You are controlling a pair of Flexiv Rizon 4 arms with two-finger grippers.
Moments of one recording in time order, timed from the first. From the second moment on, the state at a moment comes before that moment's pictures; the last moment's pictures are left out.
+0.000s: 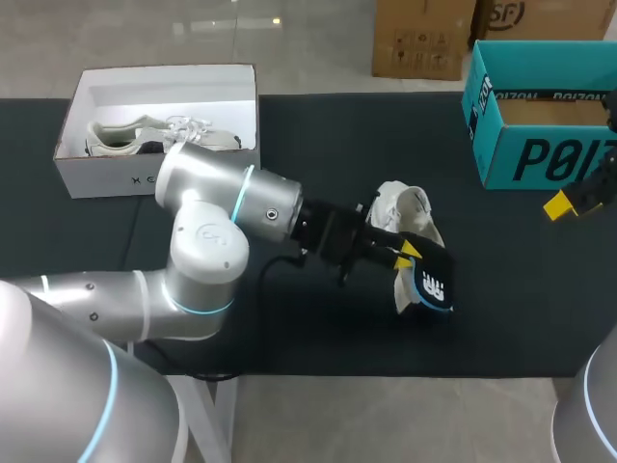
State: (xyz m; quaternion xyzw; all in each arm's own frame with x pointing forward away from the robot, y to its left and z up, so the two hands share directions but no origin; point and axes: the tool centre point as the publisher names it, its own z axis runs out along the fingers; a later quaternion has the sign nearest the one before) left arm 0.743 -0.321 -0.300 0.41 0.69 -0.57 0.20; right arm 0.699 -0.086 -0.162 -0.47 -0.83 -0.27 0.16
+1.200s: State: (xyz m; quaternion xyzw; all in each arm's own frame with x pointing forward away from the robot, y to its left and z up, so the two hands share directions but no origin) left arm 0.786 -0.333 -0.330 0.35 0.72 -0.54 0.24; right arm 0.699 -0.086 -0.162 -0.47 -0.83 -0.27 0.16
